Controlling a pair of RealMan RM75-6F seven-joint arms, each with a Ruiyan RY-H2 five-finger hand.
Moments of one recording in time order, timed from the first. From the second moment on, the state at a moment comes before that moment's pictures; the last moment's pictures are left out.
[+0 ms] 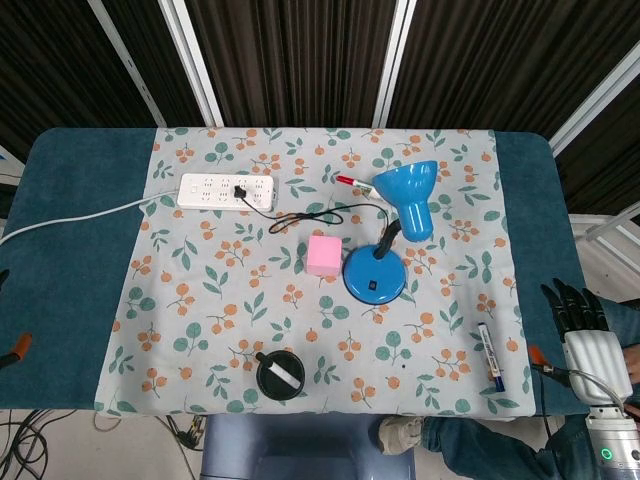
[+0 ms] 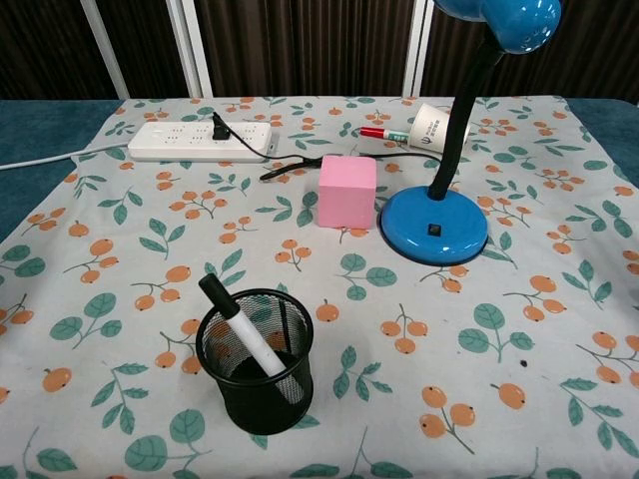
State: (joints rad) left arm -0.06 -1.01 -0.07 -1.75 1.35 1.48 0.16; right arm 0.07 -1.15 0.06 -1.60 -1.55 1.52 -0.03
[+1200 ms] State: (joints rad) left arm -0.06 -1.01 -0.07 -1.76 1.33 1.47 0.18; right arm 0.11 -1.17 0.03 -1.58 -1.58 1.45 -0.02
